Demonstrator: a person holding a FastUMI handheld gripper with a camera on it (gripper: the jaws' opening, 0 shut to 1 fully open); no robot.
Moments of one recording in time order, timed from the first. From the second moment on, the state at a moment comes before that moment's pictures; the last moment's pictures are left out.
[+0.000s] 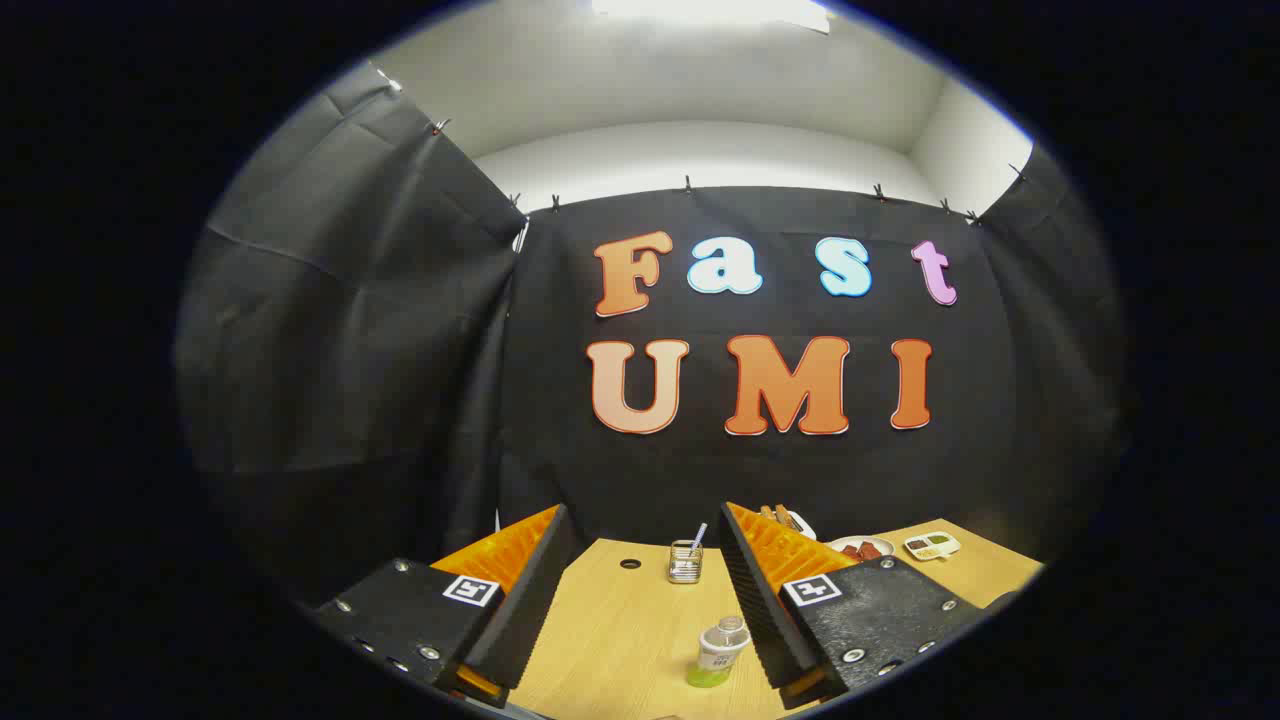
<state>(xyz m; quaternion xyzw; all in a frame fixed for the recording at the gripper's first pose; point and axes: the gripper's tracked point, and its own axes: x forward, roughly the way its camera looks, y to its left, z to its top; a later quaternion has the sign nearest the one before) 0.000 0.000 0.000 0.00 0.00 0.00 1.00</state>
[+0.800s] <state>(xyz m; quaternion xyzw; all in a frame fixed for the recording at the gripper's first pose) 0.012 0.000 -0.021 -0.01 0.03 0.00 1.00</state>
